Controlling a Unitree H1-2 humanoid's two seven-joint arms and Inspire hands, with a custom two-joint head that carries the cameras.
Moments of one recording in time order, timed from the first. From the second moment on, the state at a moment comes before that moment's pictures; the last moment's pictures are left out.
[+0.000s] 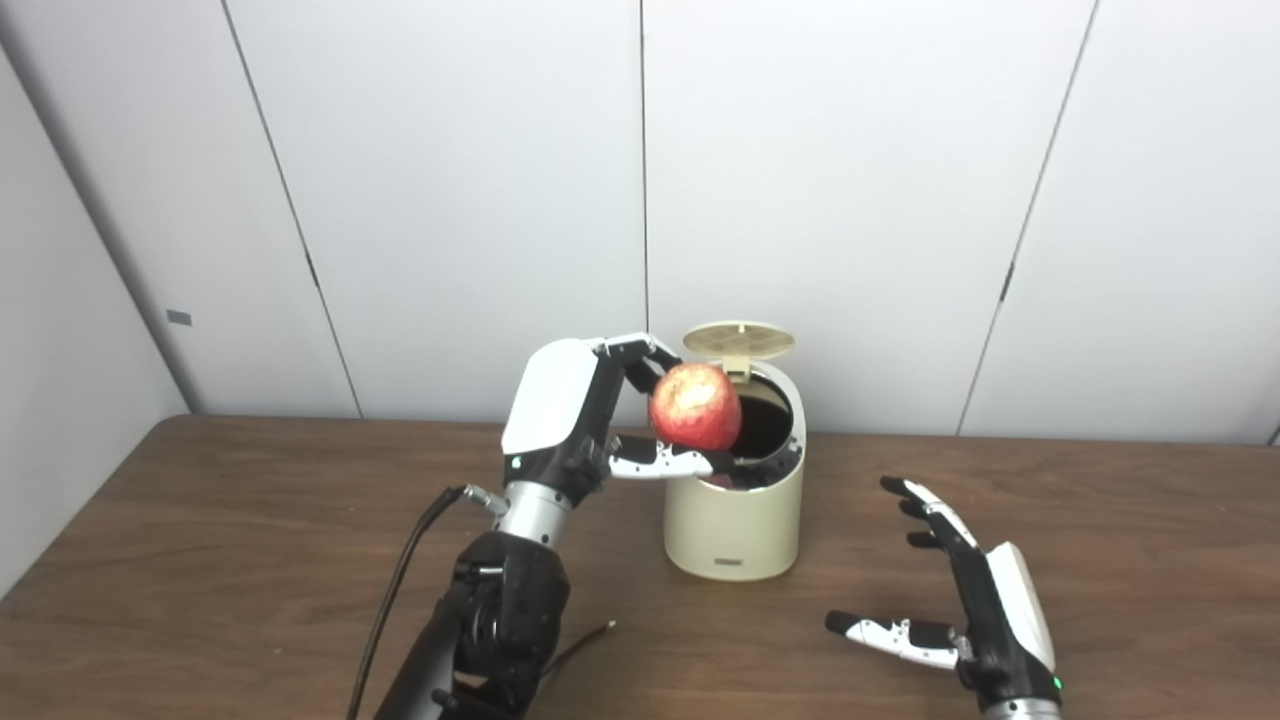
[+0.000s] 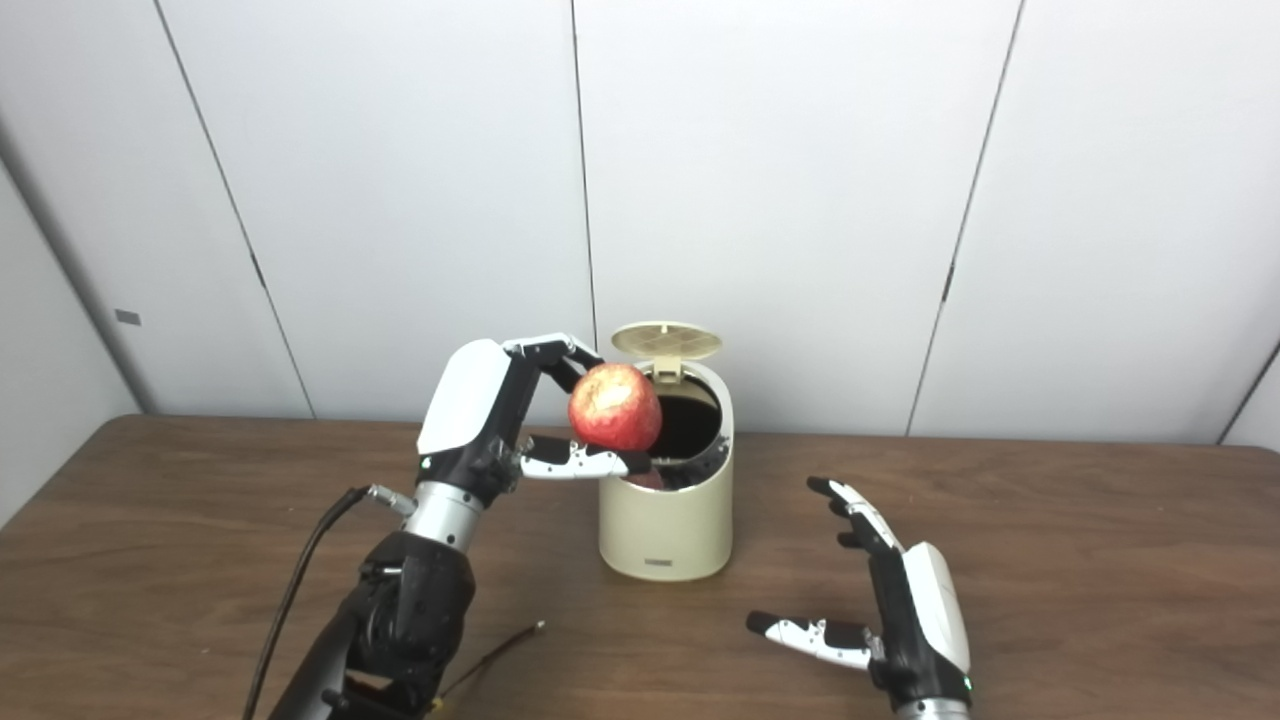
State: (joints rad) left arm -0.50 0.13 -0.23 -0.03 0.71 0.11 0.11; right arm -0.18 -0.12 0.09 0.08 -0.51 -0.16 -0.24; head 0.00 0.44
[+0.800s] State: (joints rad) left arm -0.54 0.06 -0.24 0.18 0.74 0.01 0.28; right arm -0.18 -0.09 0.10 0.08 -0.51 -0.16 -0.25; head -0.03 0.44
